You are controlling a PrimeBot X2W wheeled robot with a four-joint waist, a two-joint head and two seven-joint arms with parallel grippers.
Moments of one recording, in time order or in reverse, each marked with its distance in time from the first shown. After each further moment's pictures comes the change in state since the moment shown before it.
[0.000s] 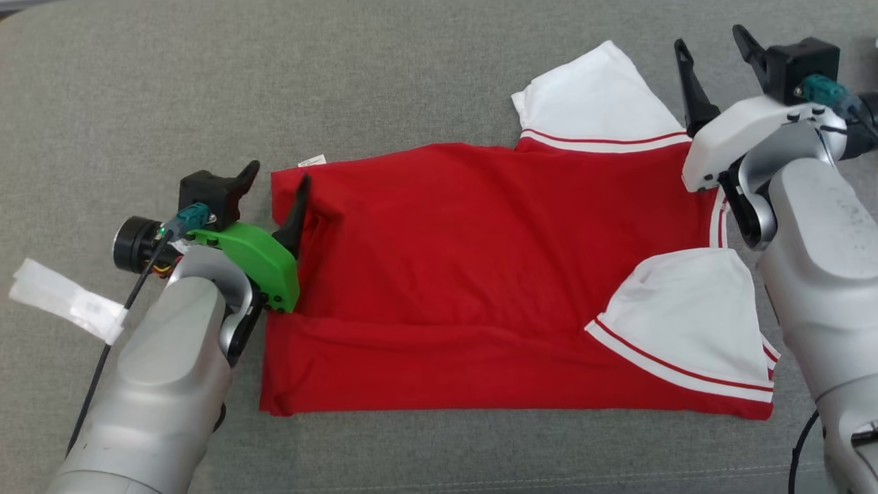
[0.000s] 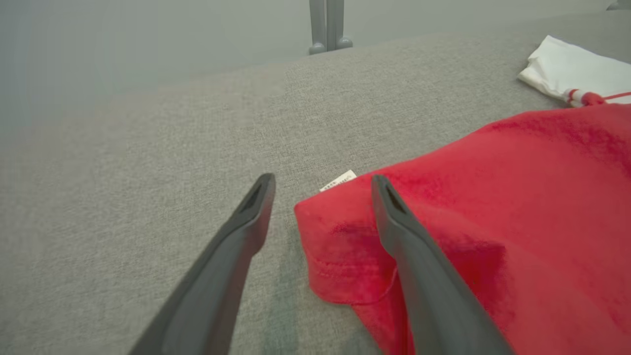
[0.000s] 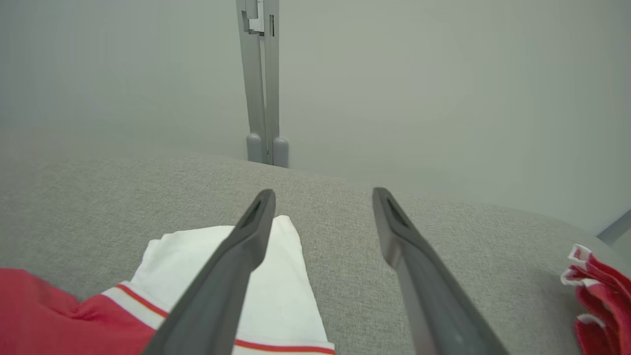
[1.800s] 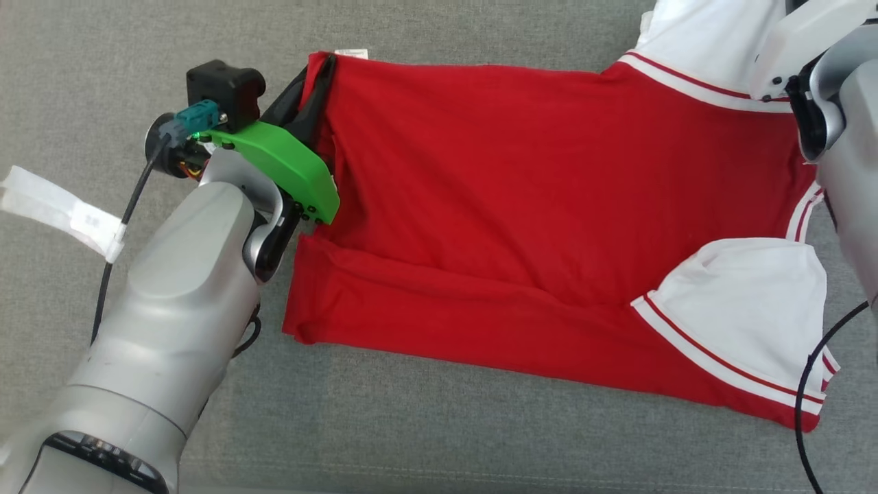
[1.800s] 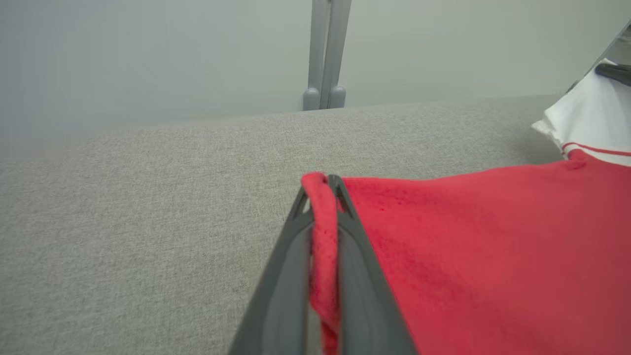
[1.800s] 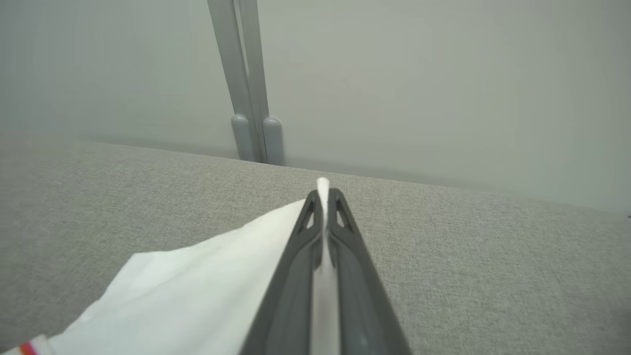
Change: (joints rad) left arm -0.251 -0.030 -0.243 0.019 -0.330 -0.003 -0.067; right arm -0.384 -0.071 0.137 0.493 0.164 0.001 -0.092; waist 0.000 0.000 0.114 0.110
